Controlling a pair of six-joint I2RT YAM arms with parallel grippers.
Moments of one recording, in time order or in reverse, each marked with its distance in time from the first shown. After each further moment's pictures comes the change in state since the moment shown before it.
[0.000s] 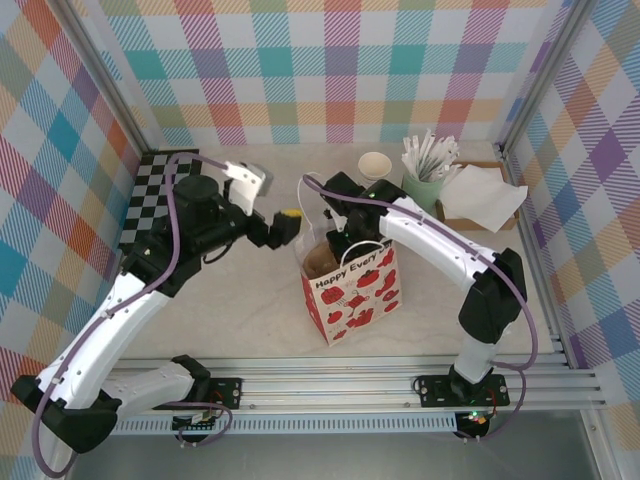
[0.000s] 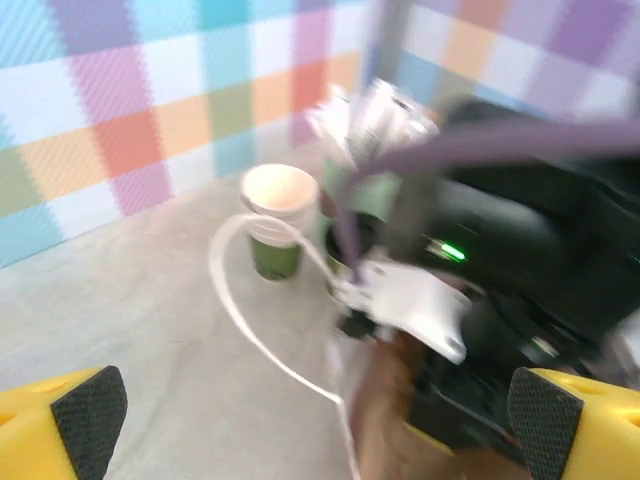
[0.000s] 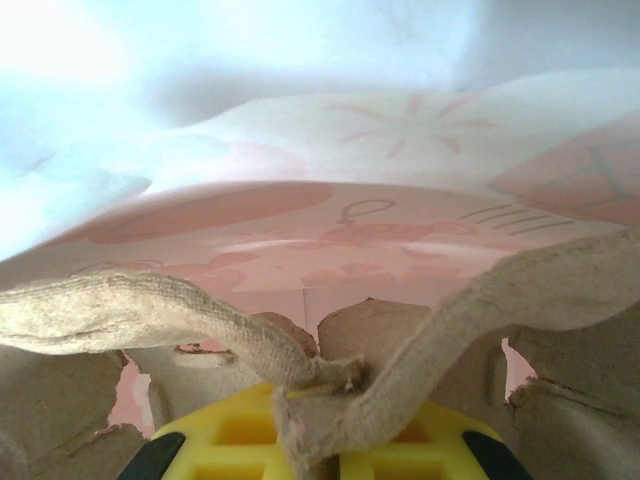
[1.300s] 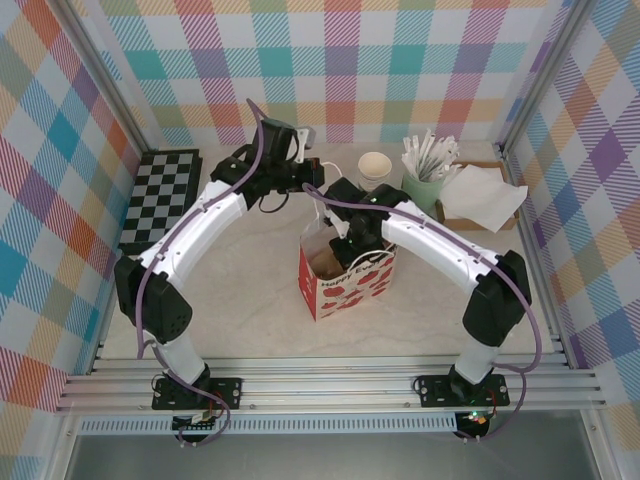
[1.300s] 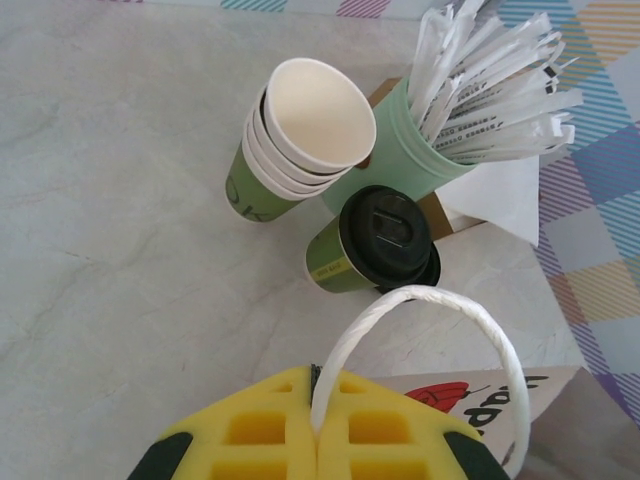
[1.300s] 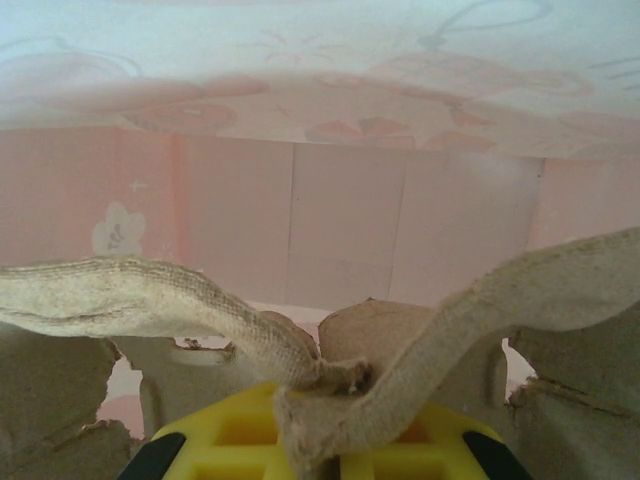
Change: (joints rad) left arm 0.029 0.682 0.508 -0.182 0.093 -0.359; right arm 0.012 -0.016 -0.051 -0.005 0.012 -0.114
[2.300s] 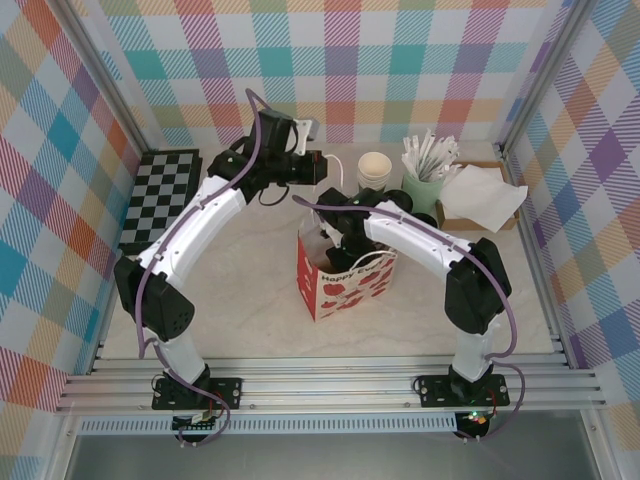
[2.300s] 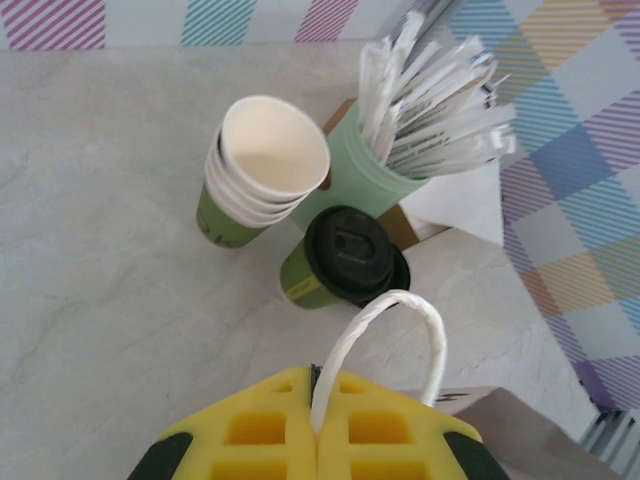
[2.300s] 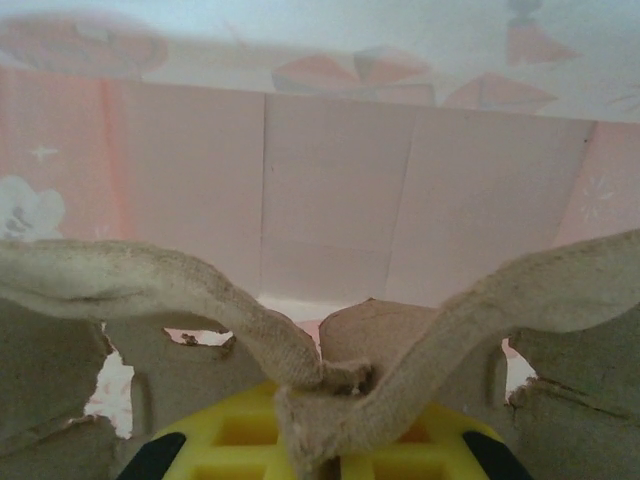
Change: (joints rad) left arm 0.003 0.024 0.108 -0.022 0.055 0.056; right arm 0.002 0.117 0.001 -0.029 -0.020 -0.026
